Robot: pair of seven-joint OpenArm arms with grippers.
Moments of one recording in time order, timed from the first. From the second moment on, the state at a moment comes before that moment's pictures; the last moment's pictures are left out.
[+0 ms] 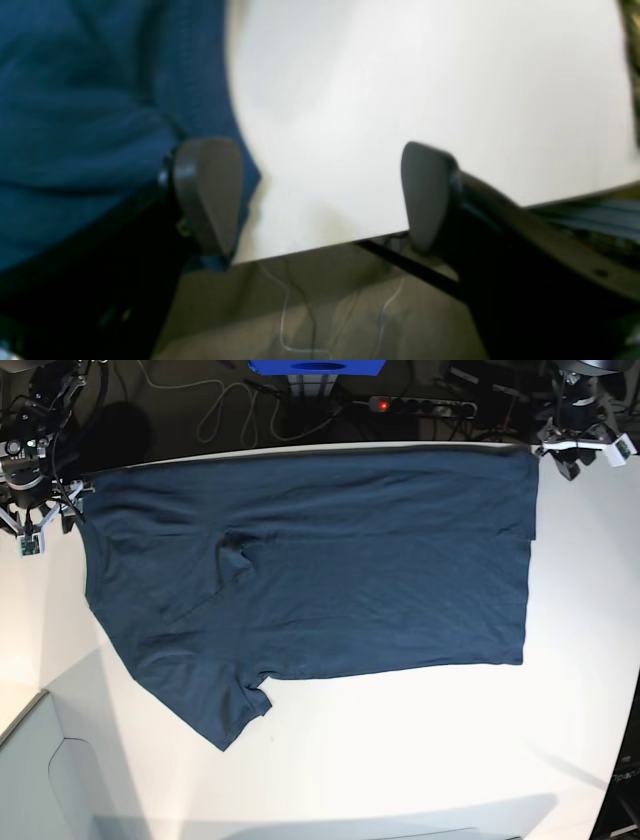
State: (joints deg) left arm 41.0 -1.4 -44.9 113.6 -33.2 -4.6 31.9; right arm -20.7 8.6 40.8 109.6 -2.3 35.0 -46.3
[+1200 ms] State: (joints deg) left arm -20.0 -17.1 -13.2 50.0 -14.0 -4.8 17.6; right arm -19.7 8.8 32.2 111.3 -2.1 35.0 -46.7
